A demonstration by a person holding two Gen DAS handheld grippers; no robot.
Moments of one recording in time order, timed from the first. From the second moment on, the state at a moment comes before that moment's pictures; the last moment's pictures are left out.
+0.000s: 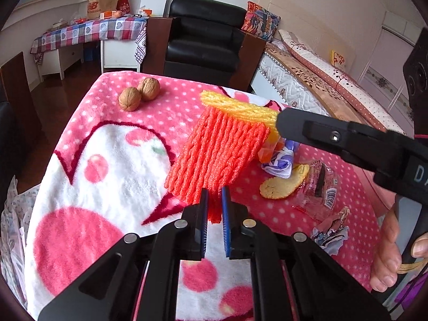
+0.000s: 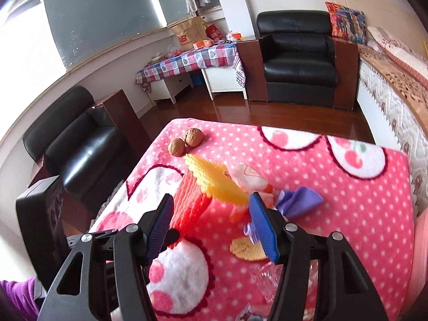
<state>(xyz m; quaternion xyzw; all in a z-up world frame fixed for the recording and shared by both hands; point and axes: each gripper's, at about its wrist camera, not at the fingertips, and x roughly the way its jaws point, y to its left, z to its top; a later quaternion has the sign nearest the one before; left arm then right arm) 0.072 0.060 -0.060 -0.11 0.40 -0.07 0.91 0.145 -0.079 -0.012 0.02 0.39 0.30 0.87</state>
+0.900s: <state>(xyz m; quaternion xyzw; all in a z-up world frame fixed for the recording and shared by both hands) 0.052 0.036 -0.032 -0.10 0.37 -0.11 0.92 0.118 -0.135 0.021 0.09 0.36 0.27 0.89</state>
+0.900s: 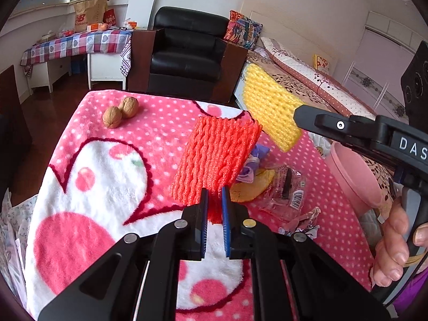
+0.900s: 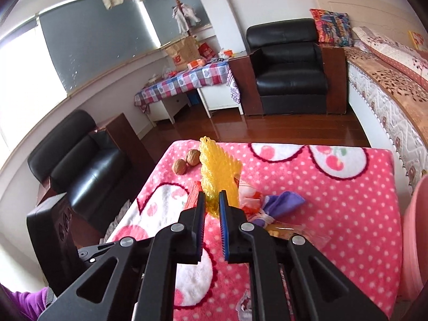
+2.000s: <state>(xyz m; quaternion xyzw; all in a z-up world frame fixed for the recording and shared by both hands) 0.062 -0.146 0.024 -0.06 0.33 -0.29 0.90 0.040 -0.362 0.022 0.22 0.31 0.08 0.92</state>
